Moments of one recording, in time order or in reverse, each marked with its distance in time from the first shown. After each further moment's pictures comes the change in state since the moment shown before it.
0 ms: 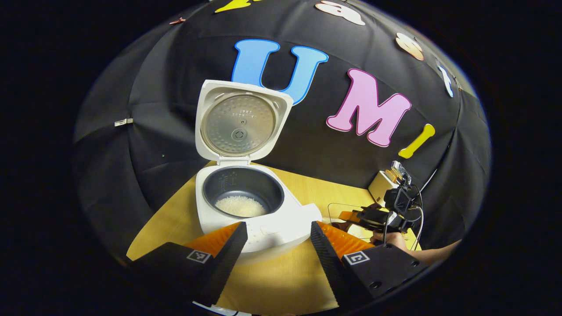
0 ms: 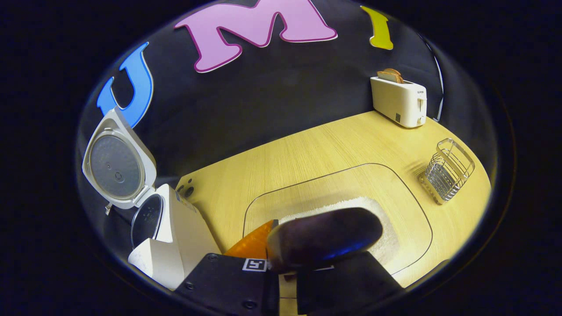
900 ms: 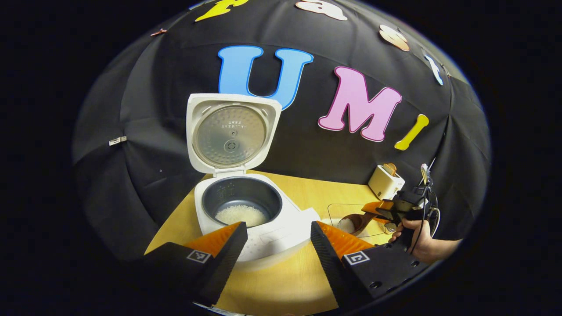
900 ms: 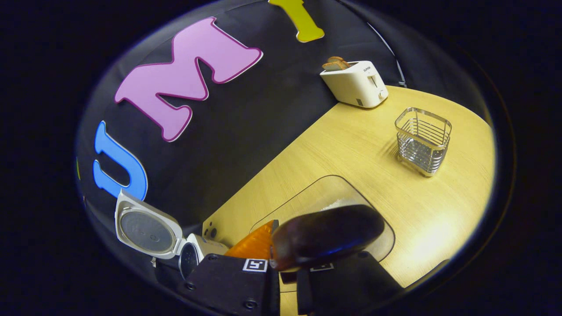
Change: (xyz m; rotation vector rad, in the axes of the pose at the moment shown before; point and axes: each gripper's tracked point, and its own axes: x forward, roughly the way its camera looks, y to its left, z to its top) left arm 0.001 -0.007 0.015 0.109 -0.010 -0.016; right arm -0.043 -0.045 0.054 0.391 -0.099 0.030
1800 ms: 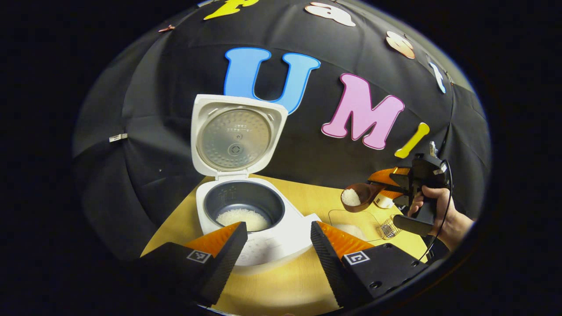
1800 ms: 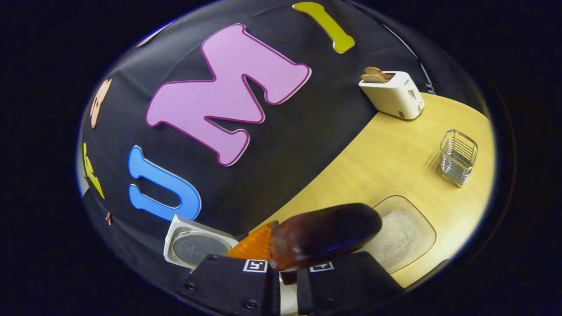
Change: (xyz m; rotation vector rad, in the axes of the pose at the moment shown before) left arm -0.005 0.026 0.010 -0.067 -0.042 0.010; right arm -0.028 0.143 0.044 0.042 0.024 0.238
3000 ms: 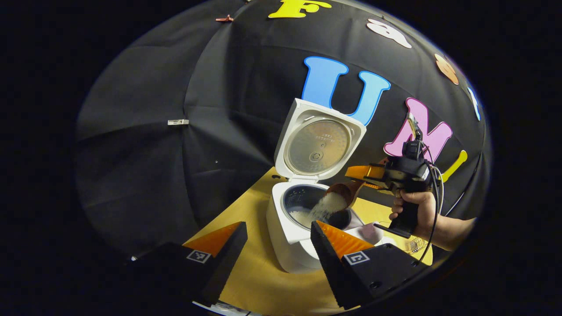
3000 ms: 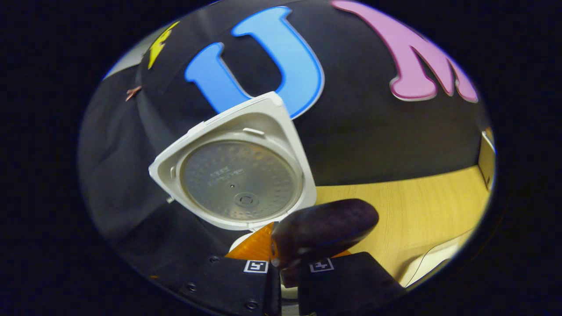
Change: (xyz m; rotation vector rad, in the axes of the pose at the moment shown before) left arm -0.039 0.129 -0.005 -0.146 -0.035 0.266; right arm 0.089 0.164 -0.202 -0.774 0.183 0.309
